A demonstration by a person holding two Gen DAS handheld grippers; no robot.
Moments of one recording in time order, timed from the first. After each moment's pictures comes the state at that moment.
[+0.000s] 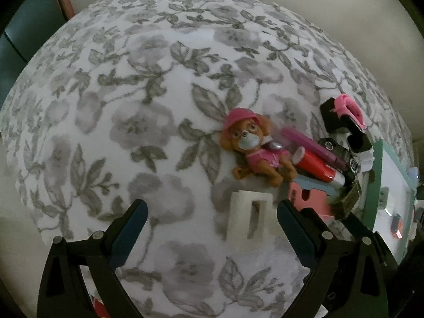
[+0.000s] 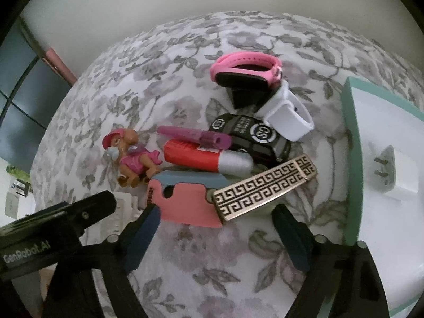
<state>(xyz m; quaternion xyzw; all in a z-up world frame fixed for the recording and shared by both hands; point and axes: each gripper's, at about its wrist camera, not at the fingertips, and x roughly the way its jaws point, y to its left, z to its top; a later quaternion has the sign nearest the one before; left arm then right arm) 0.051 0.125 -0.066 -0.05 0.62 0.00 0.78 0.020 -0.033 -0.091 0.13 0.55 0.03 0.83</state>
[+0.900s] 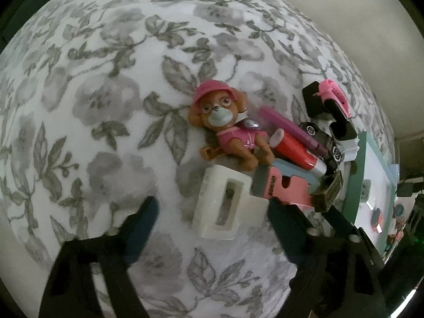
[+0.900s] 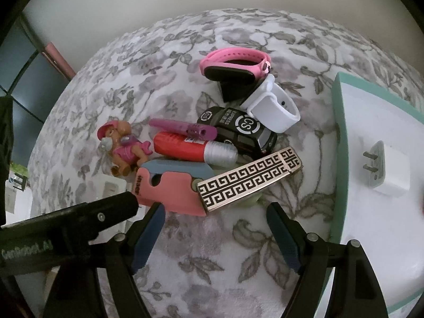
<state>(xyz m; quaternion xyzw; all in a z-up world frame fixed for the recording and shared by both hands) 0.047 0.115 -0.090 -0.12 0.65 -0.06 0.75 0.012 -0.038 -0.090 0.11 0.56 0.02 0.82</state>
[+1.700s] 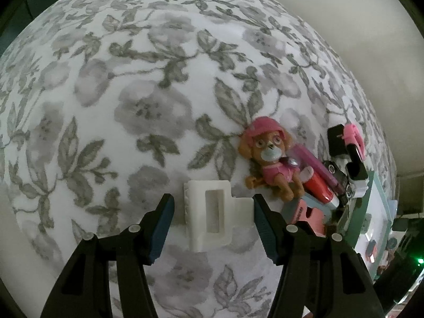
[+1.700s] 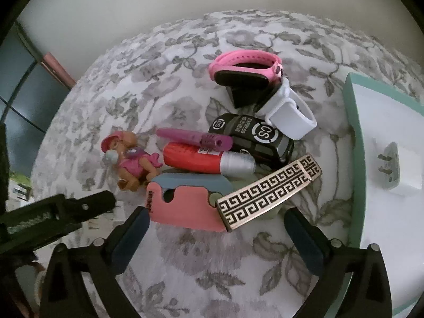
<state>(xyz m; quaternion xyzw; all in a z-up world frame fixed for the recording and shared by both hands) 0.039 0.170 -0.077 -0.17 0.62 0.01 0.76 0.025 -0.025 -0.093 0.12 0.54 0.01 0.83</state>
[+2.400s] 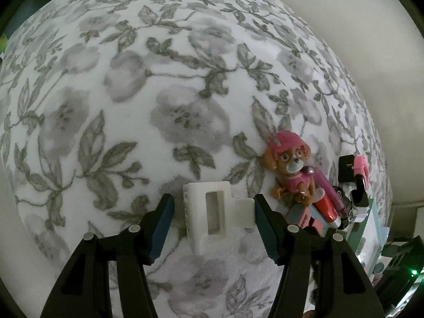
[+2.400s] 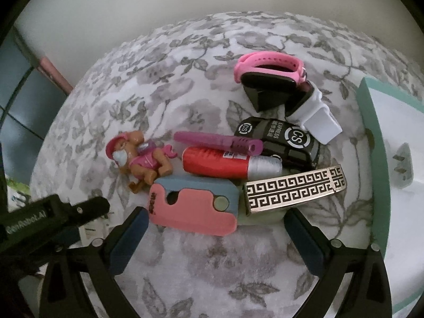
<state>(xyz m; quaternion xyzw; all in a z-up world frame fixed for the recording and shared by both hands) 0.028 0.222 -0.076 -0.22 0.61 0.04 0.76 0.032 -0.011 -0.095 0.17 0.53 0.01 0.83</state>
